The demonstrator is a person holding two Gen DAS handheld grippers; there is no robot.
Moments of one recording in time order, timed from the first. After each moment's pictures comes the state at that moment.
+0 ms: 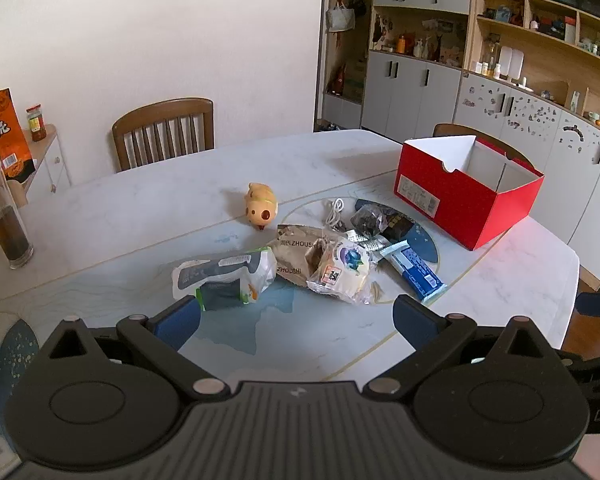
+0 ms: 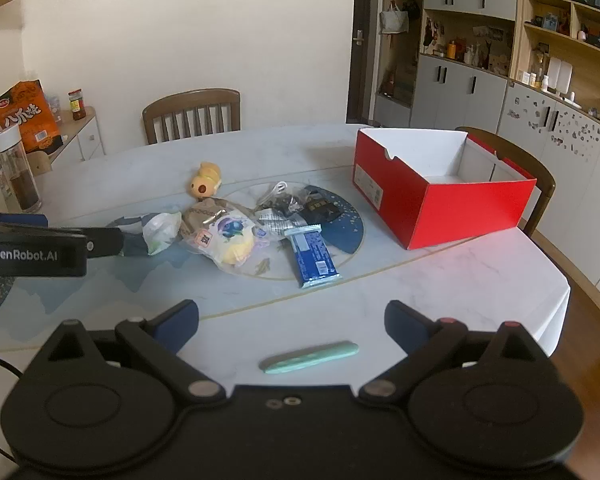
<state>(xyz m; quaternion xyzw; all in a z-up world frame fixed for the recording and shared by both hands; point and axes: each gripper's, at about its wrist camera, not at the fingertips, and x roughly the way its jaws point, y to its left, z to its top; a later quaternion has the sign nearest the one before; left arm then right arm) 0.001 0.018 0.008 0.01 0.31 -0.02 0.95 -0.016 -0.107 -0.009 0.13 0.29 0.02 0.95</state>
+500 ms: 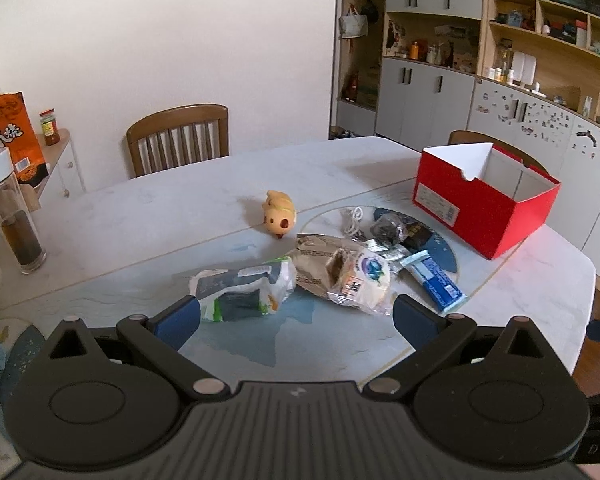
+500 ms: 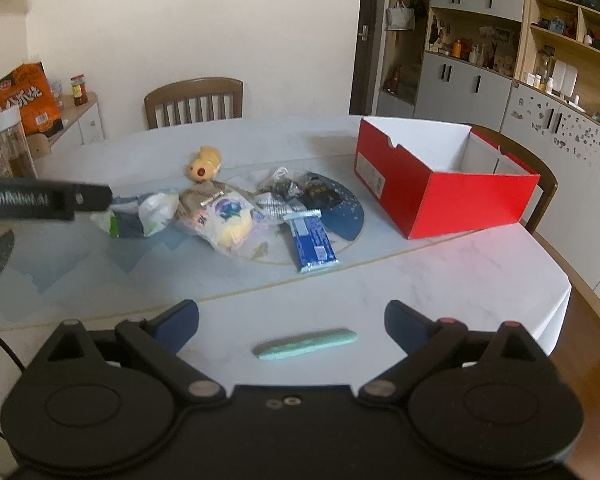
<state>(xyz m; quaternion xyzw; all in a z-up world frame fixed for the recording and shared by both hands) 0.011 0.027 0.006 0.01 0.30 0.00 0.95 -0.014 -0.104 -0.026 0.11 0.30 0.03 0.95</state>
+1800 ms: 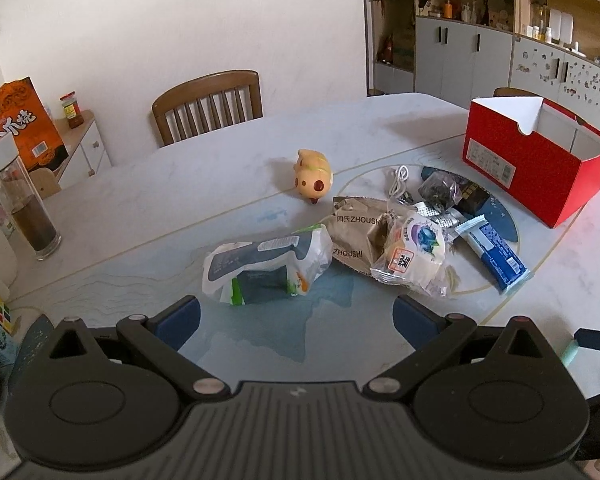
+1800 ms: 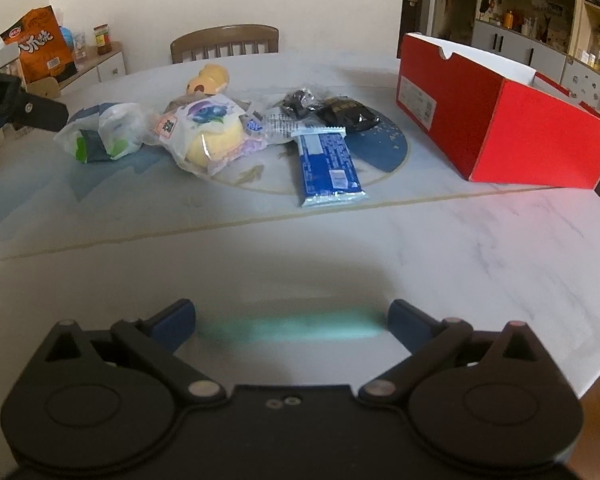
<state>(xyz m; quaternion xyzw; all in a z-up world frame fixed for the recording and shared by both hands) 0.055 0.019 -0.032 0.06 0.35 0.06 0.93 0.057 -0.111 -0.126 0.10 0.35 0.11 0.93</state>
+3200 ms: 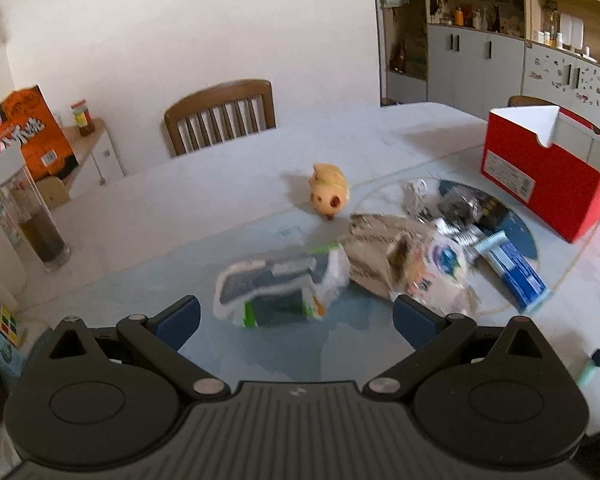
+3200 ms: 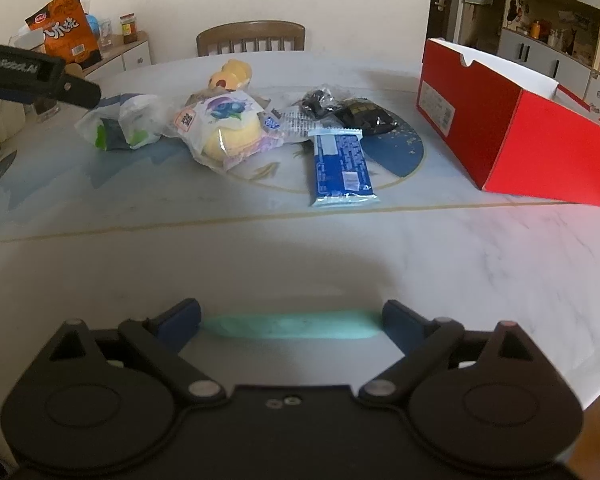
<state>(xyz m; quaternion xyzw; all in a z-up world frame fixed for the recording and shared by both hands) 0.073 0.023 -0.032 0.09 0.32 0.07 0.94 0.056 -0.118 -0.124 0.08 0.35 0.16 0.92</state>
